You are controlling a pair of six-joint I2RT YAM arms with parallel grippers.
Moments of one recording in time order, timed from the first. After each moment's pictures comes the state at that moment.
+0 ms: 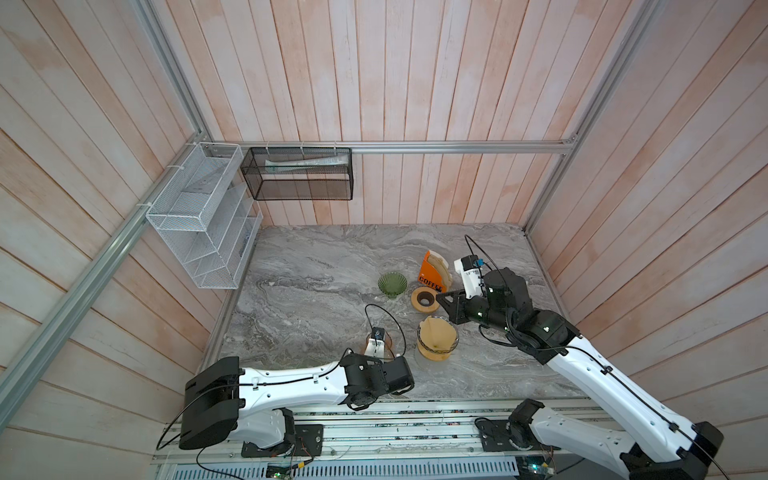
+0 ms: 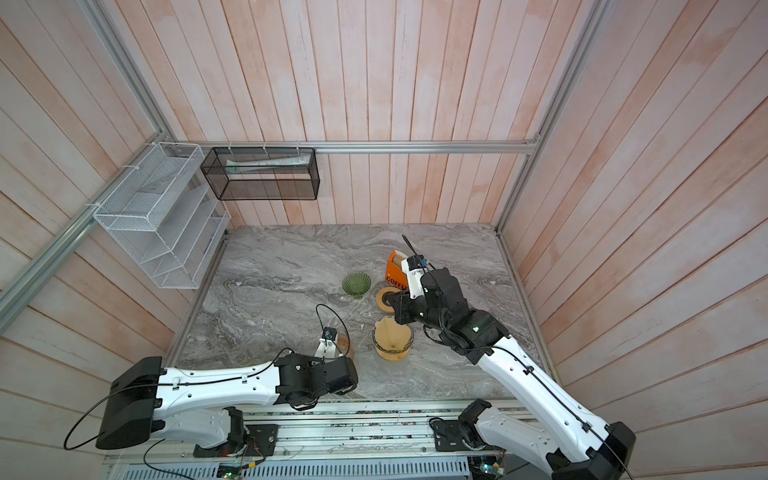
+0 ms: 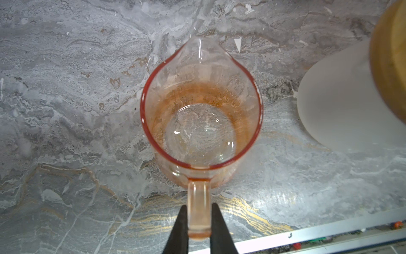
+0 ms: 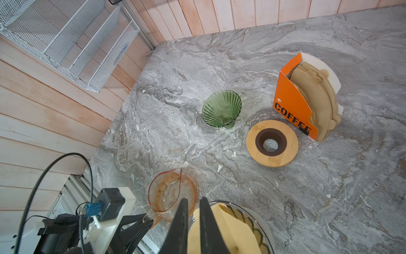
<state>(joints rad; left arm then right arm) -1.29 1.37 0.86 -0.78 -0.52 -1.01 0.68 1.00 1.02 -0.55 -0.11 0.47</state>
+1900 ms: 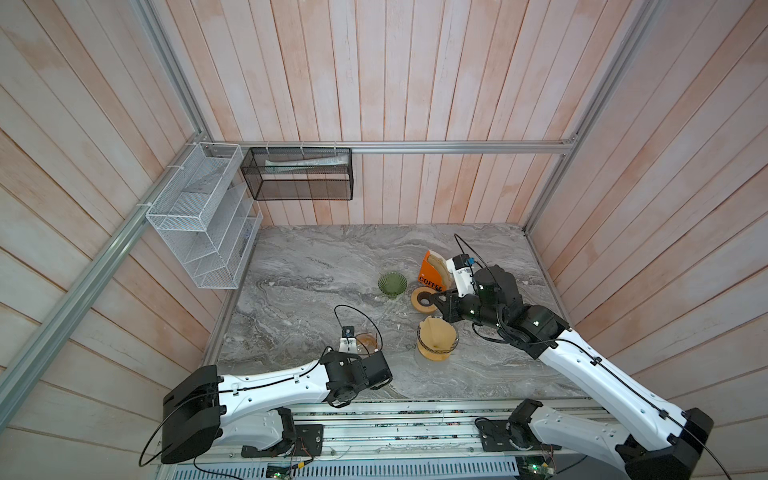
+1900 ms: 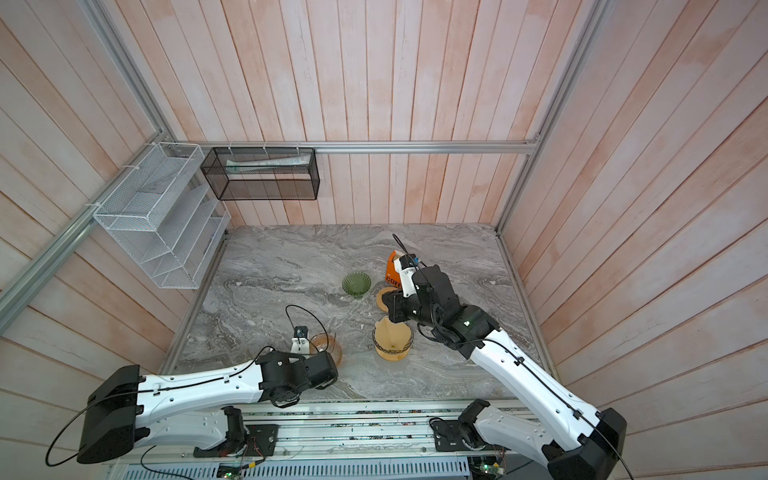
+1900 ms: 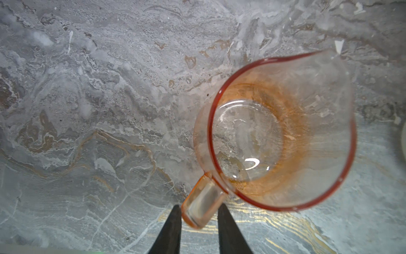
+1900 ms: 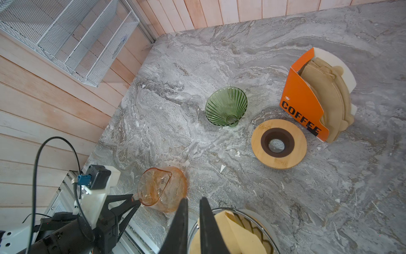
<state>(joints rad) -1.17 1.24 0.73 -0.88 -0.53 -1.12 0.70 1.06 1.04 -0.54 -0.11 0.47</state>
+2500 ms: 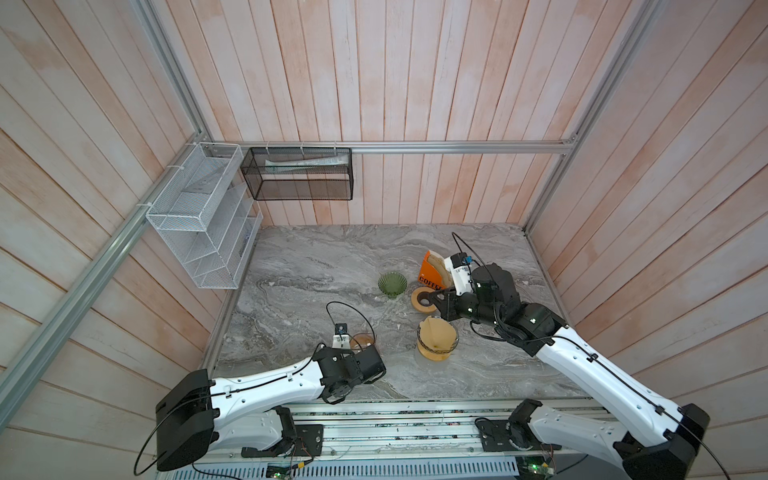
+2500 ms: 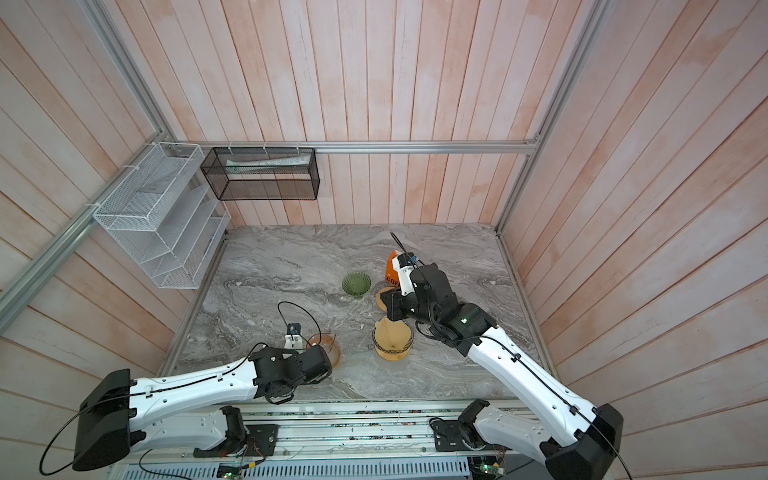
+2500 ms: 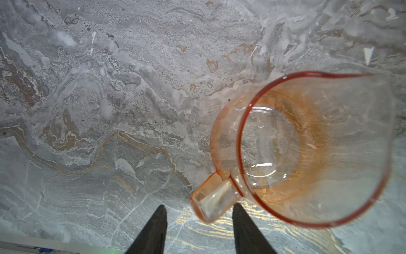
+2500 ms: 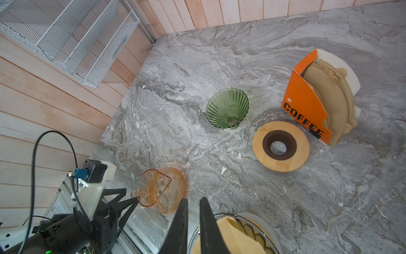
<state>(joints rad) -1.10 1.22 0.72 -0.92 -0.52 -1.10 0.70 1.08 1.05 -0.52 -0.11 0.47</state>
